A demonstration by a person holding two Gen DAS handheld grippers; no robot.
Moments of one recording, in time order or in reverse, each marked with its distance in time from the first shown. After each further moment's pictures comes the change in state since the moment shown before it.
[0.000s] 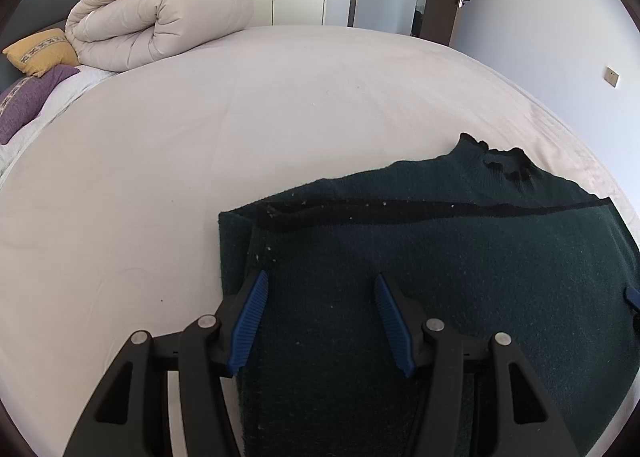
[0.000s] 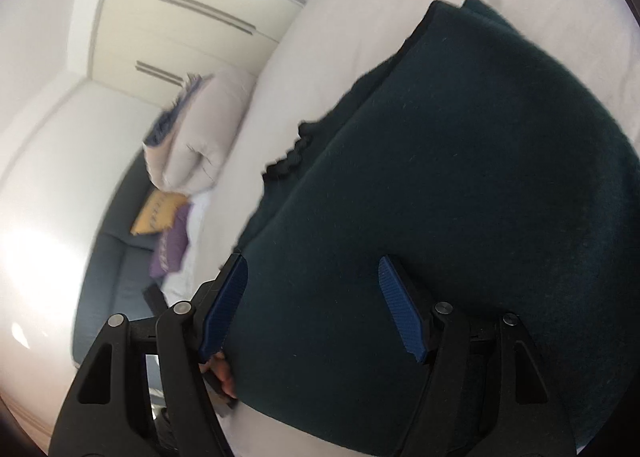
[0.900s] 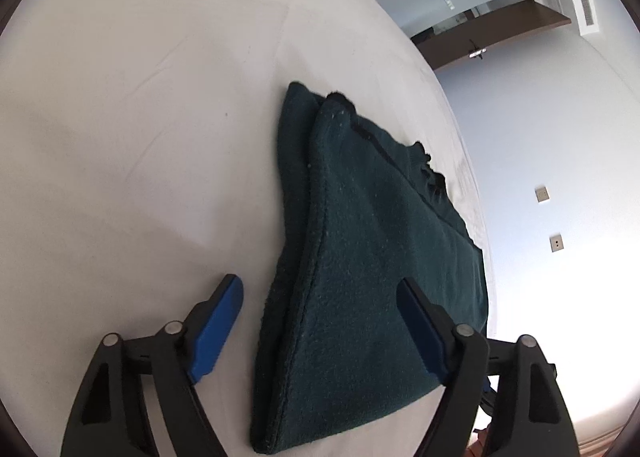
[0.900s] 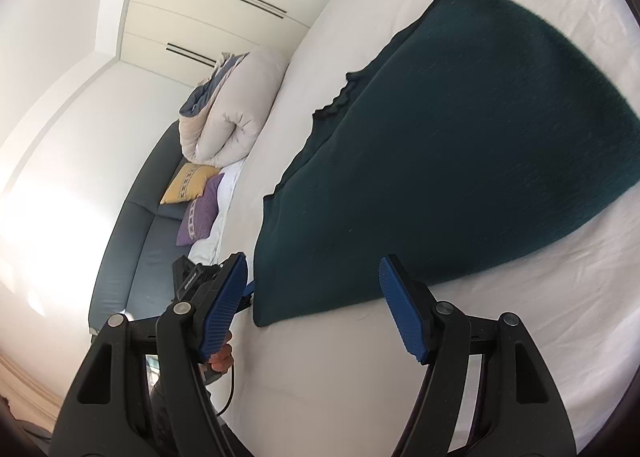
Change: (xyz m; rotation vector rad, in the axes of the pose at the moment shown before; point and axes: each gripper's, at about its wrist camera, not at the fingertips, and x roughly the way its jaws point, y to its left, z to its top) left arm -0.039 0.094 -0.050 -0.509 0.265 -0.523; right arm -0.064 0.023 -0.092 -0.065 0.099 0.090
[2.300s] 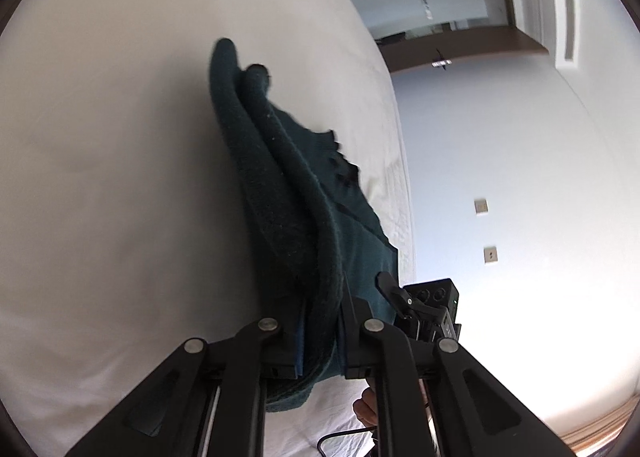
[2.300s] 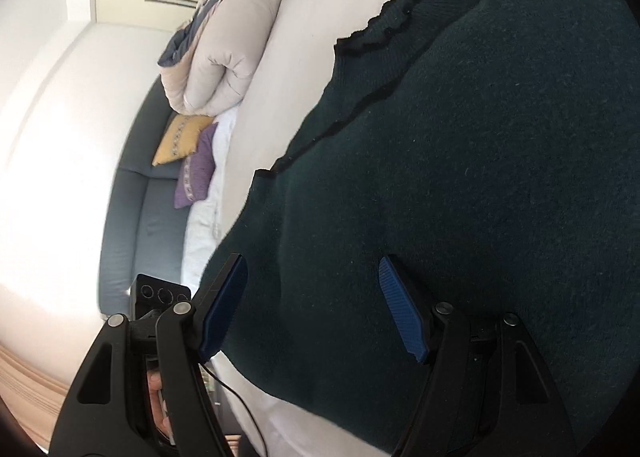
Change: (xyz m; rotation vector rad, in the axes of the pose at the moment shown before) left arm -0.004 -0.070 -0.003 -0.090 0.035 -0.238; right arm 0.193 0.022 0.083 0.105 0.262 0.057
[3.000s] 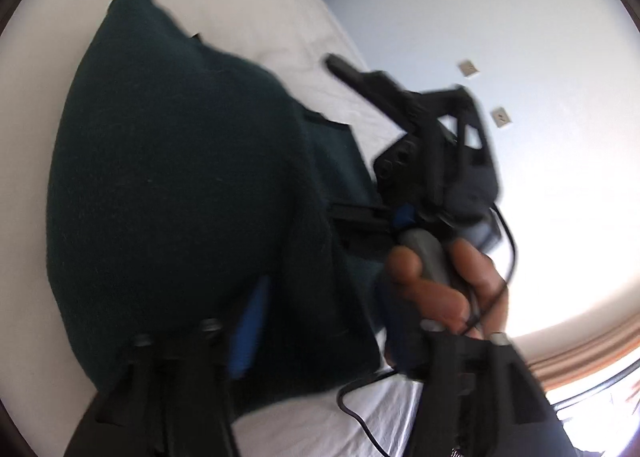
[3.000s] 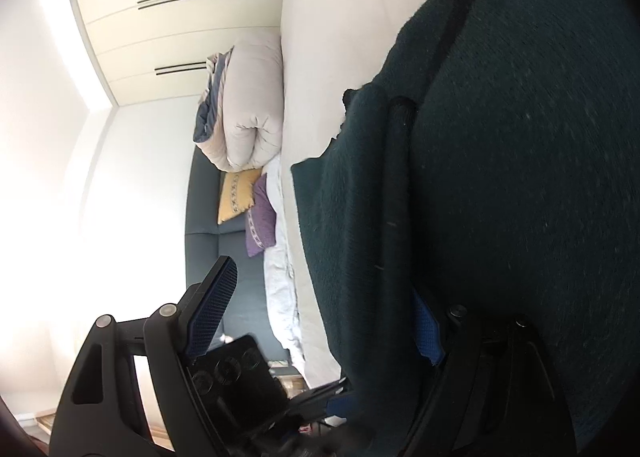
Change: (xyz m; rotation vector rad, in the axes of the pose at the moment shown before) left arm 0.178 -0.119 -0.086 0.425 0.241 0.055; right arm -0.066 -0.061 0.092 0.216 -0.042 0.201
